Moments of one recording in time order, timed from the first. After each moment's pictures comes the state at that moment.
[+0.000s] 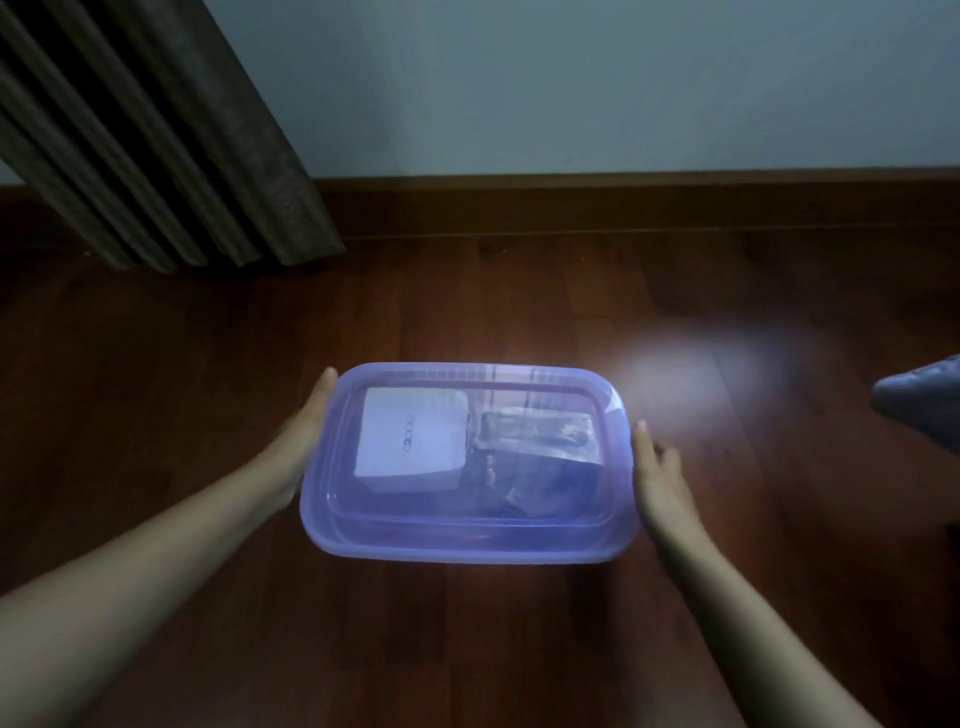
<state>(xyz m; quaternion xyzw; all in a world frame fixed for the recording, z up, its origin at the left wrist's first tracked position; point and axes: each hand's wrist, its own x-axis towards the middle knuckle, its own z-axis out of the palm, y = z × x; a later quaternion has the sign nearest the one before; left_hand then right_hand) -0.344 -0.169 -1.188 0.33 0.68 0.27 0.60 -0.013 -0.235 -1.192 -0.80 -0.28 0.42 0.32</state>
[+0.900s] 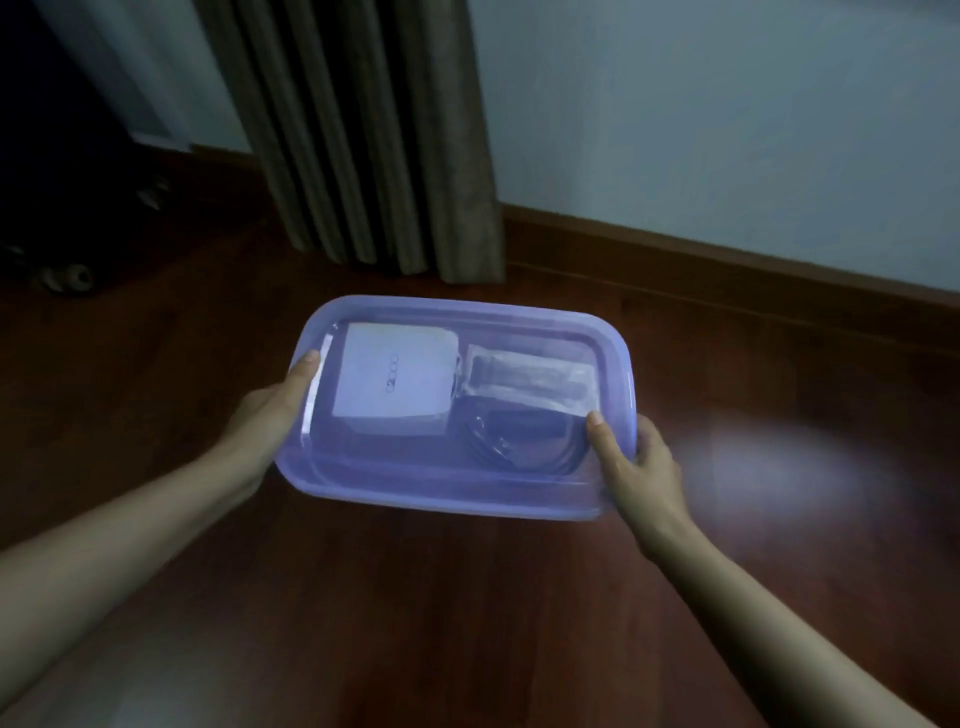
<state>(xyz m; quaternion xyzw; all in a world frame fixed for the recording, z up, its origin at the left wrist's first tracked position) -0.478 -0.181 -1.124 0.28 0.78 0.35 0.43 -0.151 -0.152 -1.148 -0.70 -0.49 0.43 0.29</state>
